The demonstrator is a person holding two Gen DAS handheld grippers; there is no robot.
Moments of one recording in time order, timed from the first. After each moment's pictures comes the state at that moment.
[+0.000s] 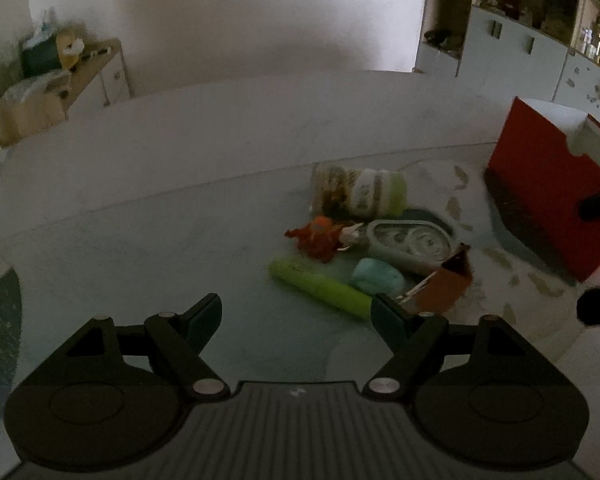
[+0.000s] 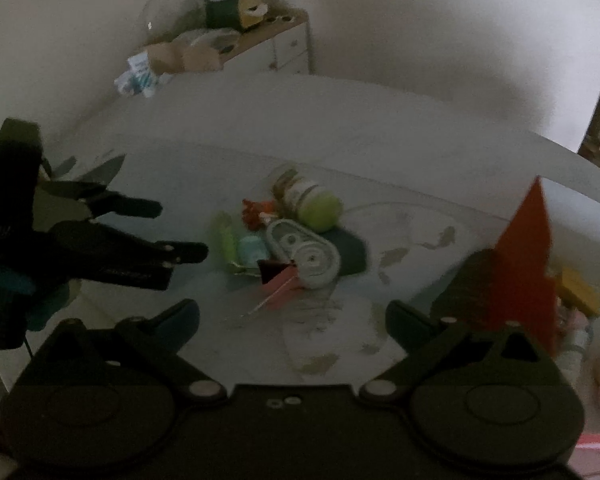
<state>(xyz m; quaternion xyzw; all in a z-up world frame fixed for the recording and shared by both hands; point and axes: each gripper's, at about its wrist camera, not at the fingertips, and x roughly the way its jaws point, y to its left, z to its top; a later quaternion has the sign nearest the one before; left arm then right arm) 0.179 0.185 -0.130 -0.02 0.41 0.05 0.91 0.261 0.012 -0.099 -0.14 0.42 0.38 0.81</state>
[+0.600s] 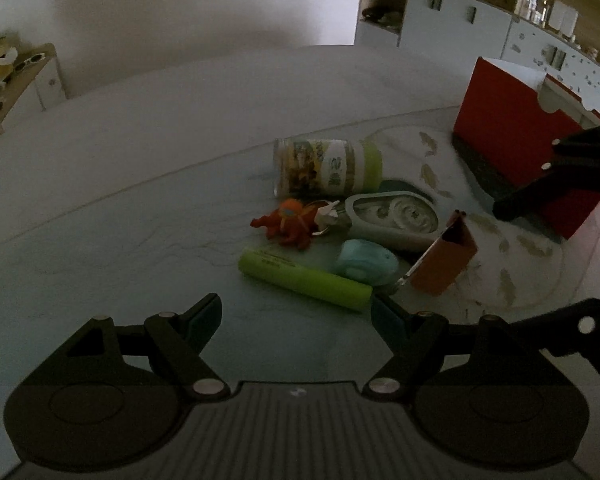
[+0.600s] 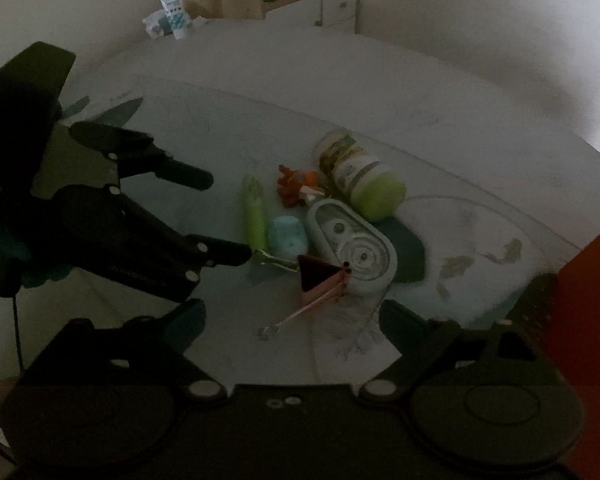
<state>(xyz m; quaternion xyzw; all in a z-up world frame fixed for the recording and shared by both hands) 0.200 0.197 -0.154 0.01 0.43 -0.05 0.90 0.270 0.062 -0.139 -0.21 0.44 0.41 0.77</state>
